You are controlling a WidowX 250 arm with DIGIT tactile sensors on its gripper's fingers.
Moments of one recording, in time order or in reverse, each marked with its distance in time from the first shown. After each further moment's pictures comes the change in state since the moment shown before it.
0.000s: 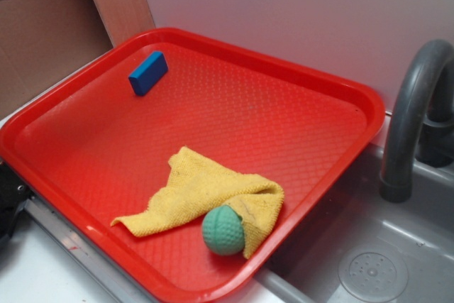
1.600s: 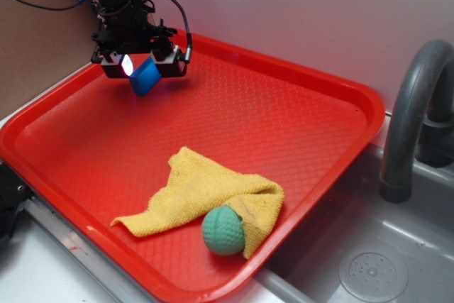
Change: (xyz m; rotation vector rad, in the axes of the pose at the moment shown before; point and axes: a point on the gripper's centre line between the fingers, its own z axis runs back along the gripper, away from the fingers) arm 0.011 -0.048 -0.158 0.129 -0.029 -0.220
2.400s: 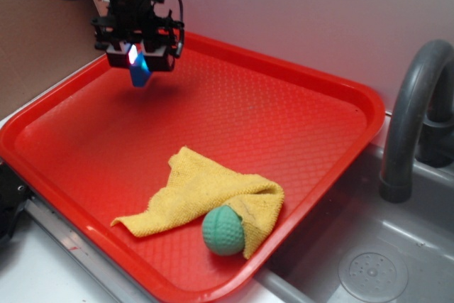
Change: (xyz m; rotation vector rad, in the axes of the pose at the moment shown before) arm -0.010 -0.012 0.051 0.136 0.081 0.008
